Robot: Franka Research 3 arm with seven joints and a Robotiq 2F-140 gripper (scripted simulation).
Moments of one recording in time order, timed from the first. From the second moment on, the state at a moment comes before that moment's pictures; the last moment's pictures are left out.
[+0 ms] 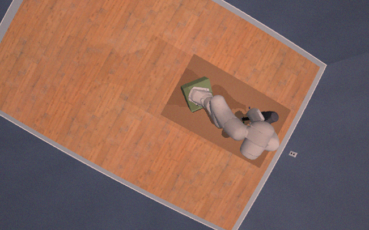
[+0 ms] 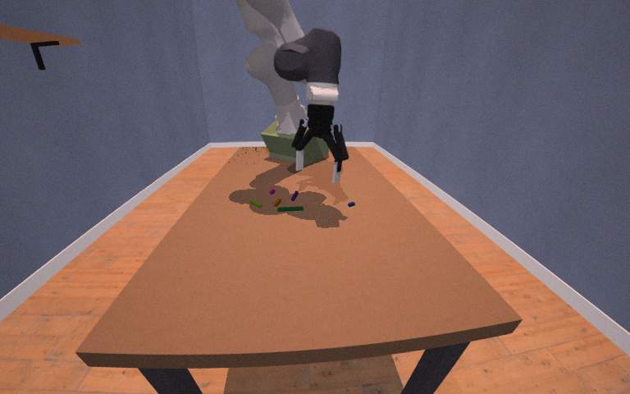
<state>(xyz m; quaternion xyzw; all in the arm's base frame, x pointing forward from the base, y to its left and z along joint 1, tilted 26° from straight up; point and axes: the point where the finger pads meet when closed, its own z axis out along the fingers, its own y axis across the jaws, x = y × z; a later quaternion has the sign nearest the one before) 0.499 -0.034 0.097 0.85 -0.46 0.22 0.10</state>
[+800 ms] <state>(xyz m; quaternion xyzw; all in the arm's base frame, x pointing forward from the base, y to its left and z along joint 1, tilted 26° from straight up) 0.442 -0.087 0.091 0.92 -0.30 0.20 0.13</state>
